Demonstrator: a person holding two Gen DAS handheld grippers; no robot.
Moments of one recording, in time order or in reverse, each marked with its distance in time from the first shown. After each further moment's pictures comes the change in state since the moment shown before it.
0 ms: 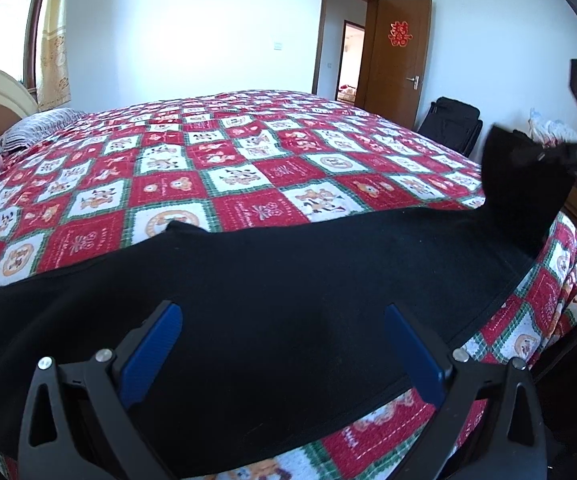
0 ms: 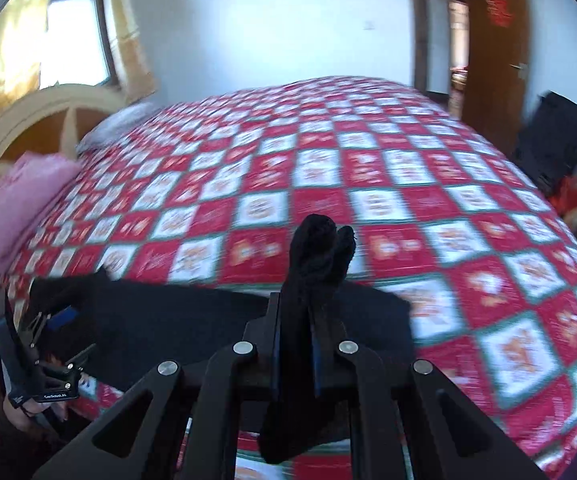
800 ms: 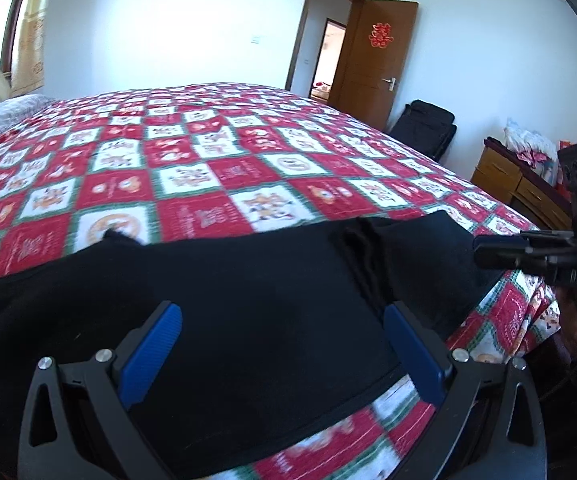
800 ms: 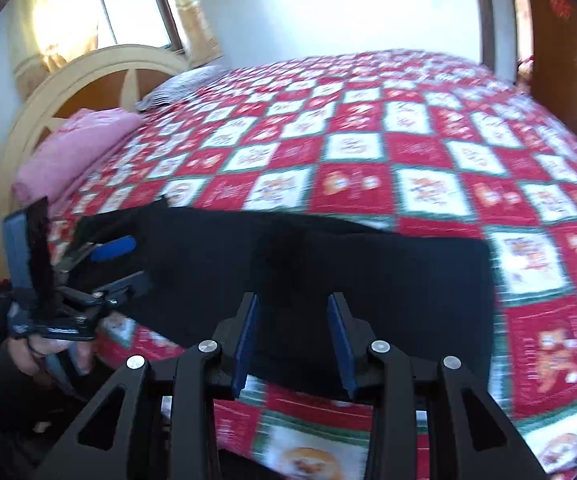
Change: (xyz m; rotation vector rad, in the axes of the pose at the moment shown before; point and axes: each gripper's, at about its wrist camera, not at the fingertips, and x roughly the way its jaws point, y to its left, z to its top) left arm 0.015 -0.031 0.016 -0.015 0.030 -0.142; right arm 0.021 0.026 -0.061 -0.093 0.048 0.166
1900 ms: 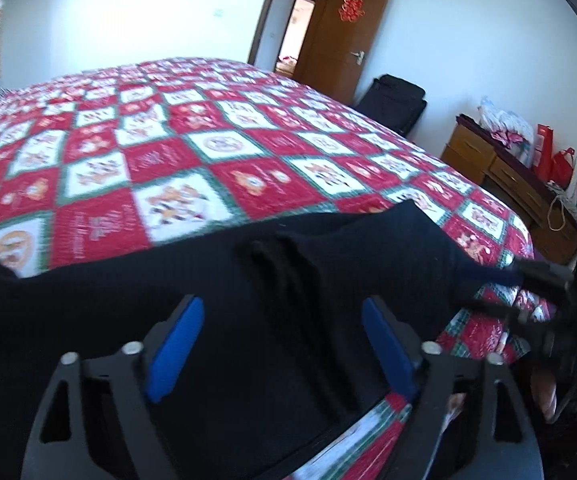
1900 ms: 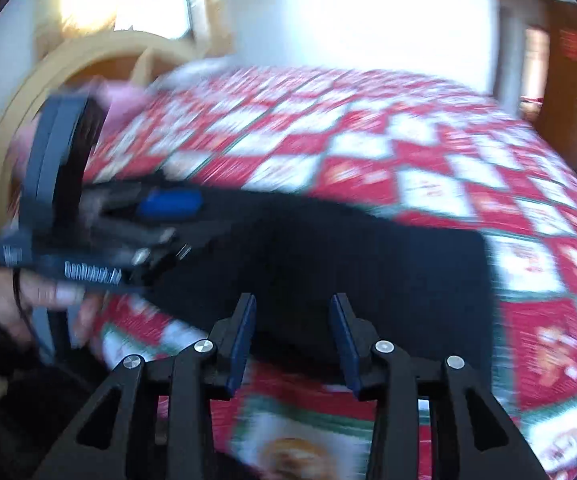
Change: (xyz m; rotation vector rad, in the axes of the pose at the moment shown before) left arm 0.057 -0.047 0.021 0.019 0.122 -0.140; right arm -0.009 -0.018 -0.031 0.014 -0.117 -0.077
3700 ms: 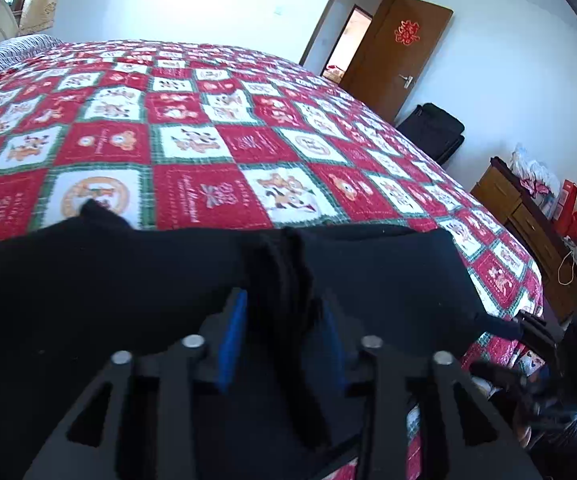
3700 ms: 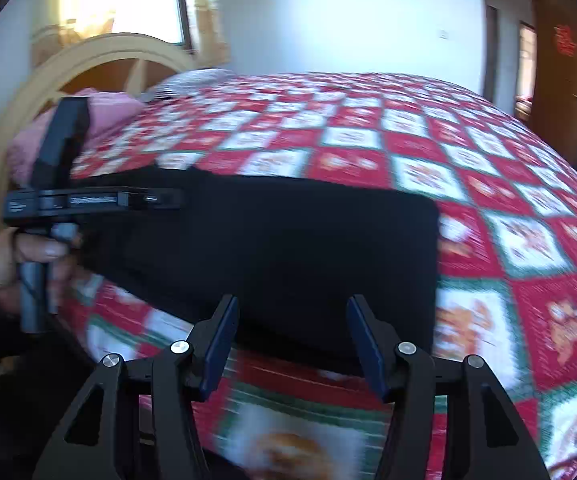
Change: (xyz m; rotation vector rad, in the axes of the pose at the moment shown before) left arm -0.038 0.078 -0.016 -0.194 -0.037 0.064; right arm 0.023 0.047 -0.016 -0.117 0.036 0.108
